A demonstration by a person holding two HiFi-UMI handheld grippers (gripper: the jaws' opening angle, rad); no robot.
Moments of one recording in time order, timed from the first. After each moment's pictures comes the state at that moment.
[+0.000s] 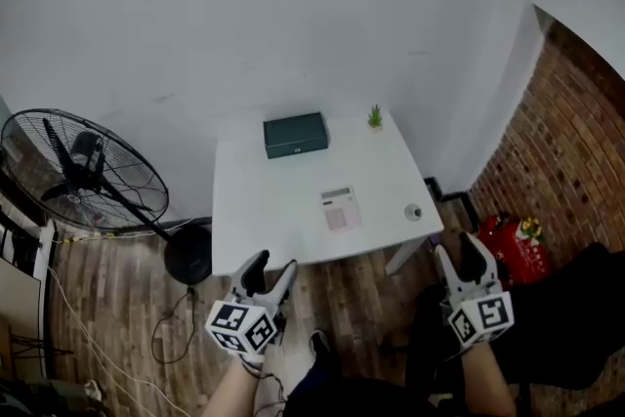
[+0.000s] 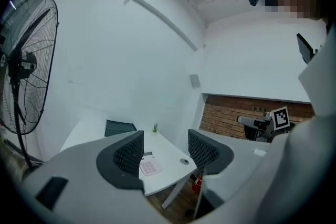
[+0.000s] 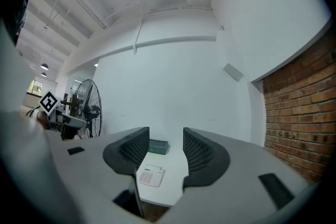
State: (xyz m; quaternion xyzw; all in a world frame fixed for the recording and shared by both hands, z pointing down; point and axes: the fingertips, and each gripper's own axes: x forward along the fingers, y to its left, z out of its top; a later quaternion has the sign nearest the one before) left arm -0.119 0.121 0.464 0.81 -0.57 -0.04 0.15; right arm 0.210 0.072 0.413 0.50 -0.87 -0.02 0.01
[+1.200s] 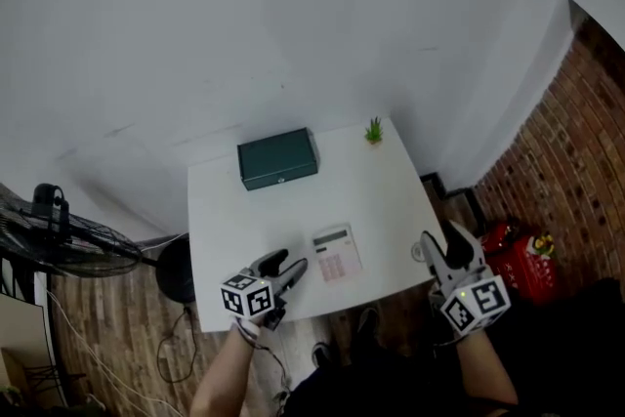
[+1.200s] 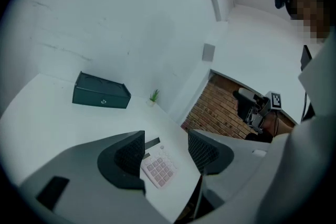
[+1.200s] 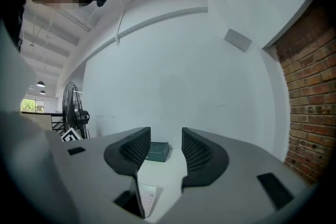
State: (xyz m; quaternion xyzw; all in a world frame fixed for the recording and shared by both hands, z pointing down) left arm -0.125 -0.162 0.628 0.84 -0.43 0.04 0.32; right arm 0.151 -0.192 0.452 0.47 -0.88 0.07 0.01
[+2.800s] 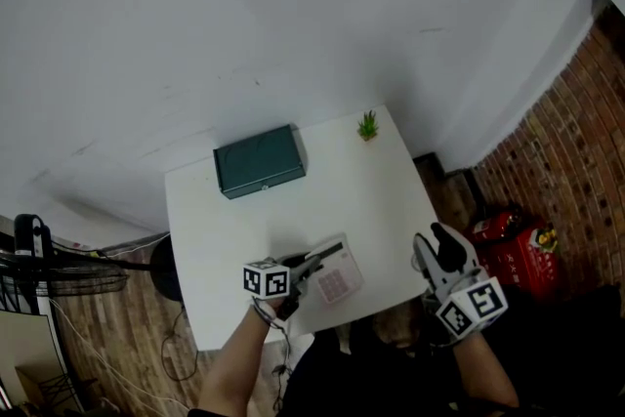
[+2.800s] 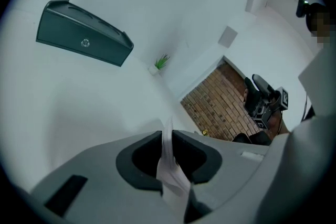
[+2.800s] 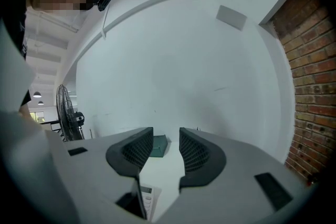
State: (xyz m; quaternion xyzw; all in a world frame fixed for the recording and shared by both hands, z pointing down) left arm -0.065 -0.256 0.751 0.82 -0.32 0.08 0.47; right arm 0.141 -0.284 0.502 0.47 -0.87 0.14 0.02
